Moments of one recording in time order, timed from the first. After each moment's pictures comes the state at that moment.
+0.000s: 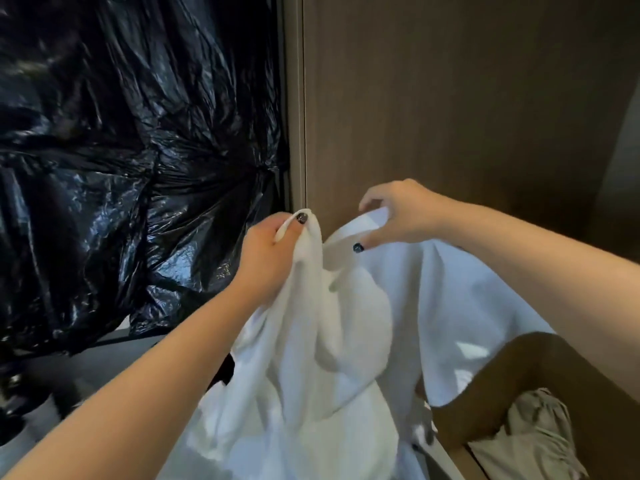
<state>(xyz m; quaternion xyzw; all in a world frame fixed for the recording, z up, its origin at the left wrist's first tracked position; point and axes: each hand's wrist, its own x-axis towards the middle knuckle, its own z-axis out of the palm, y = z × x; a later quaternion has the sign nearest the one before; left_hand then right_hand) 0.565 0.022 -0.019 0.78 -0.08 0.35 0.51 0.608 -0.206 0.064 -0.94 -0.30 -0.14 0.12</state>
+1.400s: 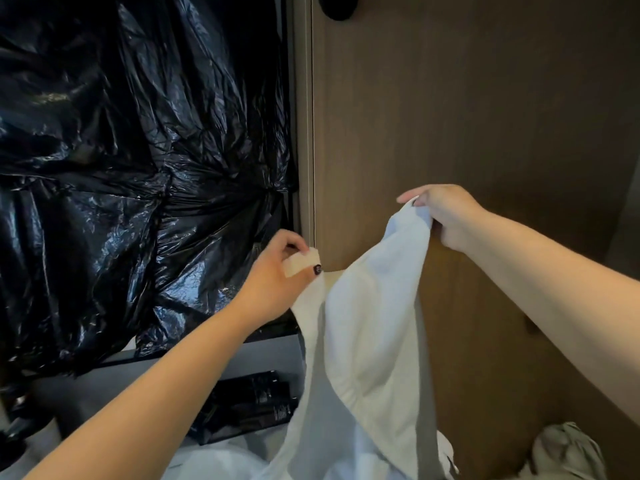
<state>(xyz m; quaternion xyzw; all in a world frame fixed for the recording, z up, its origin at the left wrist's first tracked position) 0.568 0.033 -0.021 0.81 -0.13 0.28 0.50 0.631 -0.212 0.079 -0.76 -0.03 -0.13 0.64</state>
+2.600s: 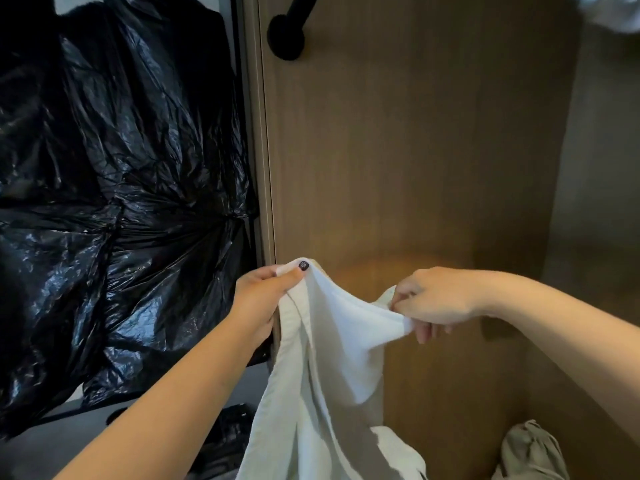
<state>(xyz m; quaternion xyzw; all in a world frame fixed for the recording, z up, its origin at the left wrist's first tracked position) 0.595 -0.011 -0.009 0.61 -0.03 0.14 0.78 0.552 -0.264 0.053 -0.98 -0.16 0.10 0.12</state>
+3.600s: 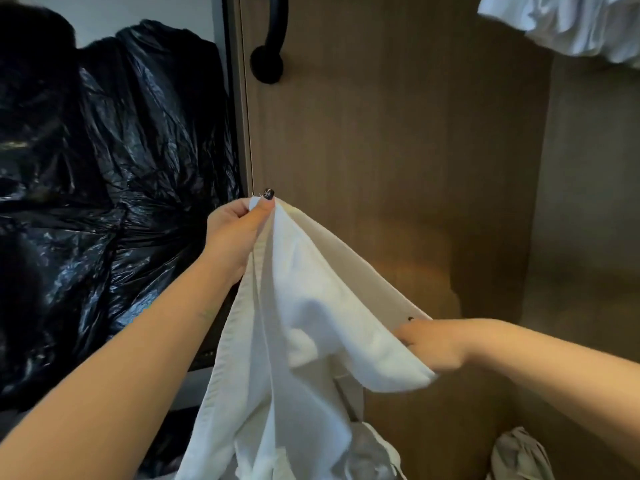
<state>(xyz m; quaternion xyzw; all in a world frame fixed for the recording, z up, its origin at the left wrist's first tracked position) 0.561 -0.037 0.073 0.63 -0.09 0.31 0.70 0.525 -0.317 0.004 -0.95 -0.29 0.13 0.03</state>
